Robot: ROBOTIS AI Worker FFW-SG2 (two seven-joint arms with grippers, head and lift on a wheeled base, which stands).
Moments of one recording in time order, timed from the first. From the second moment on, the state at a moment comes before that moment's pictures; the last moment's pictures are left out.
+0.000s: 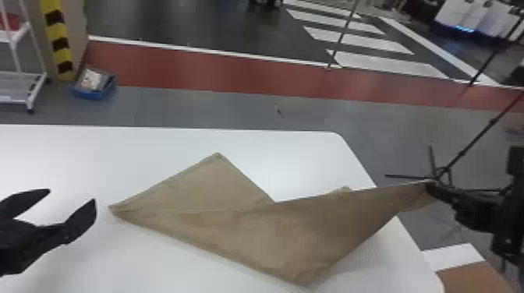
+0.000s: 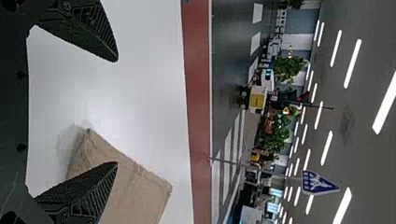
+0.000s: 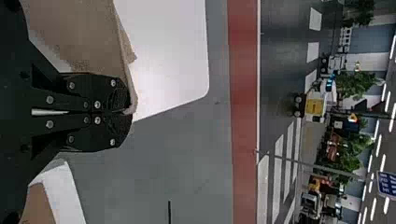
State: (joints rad) left arm 0.20 0.03 0.11 -1.87 0.02 0.41 -0.54; right arm 0.16 -0.24 -0.73 -2.32 0.15 1.21 0.62
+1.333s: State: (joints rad) left arm -0.11 0.15 -0.14 -1.38 -0.35 0.03 -0.81; right arm 0.03 -0.20 -0.70 -2.24 0.24 1.27 0.62
